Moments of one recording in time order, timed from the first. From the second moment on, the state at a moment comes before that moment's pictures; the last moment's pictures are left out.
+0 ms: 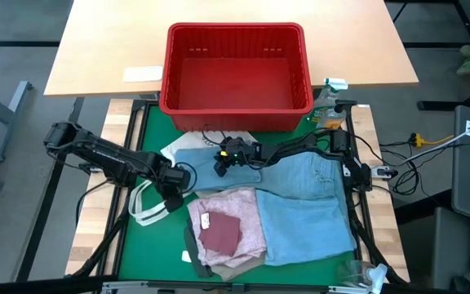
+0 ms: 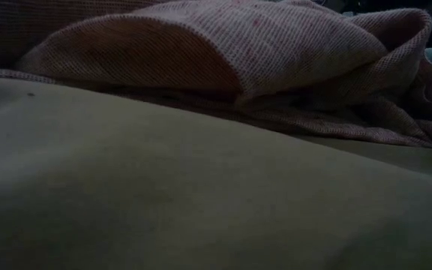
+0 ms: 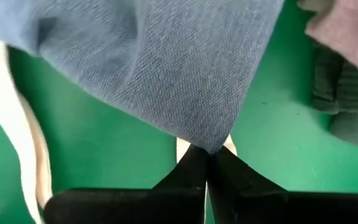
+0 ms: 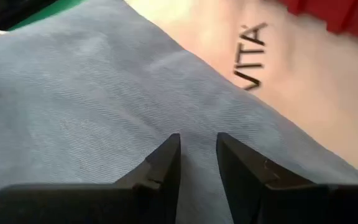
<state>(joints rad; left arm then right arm) -0.19 1.28 0.74 -0.90 0.12 -0.81 -0.13 2.18 1.30 0.26 0.14 0.44</state>
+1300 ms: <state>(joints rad) -0.07 1.20 0.80 -0.98 -0.22 -0.49 -0.13 2.16 1.29 0.23 0.08 0.44</state>
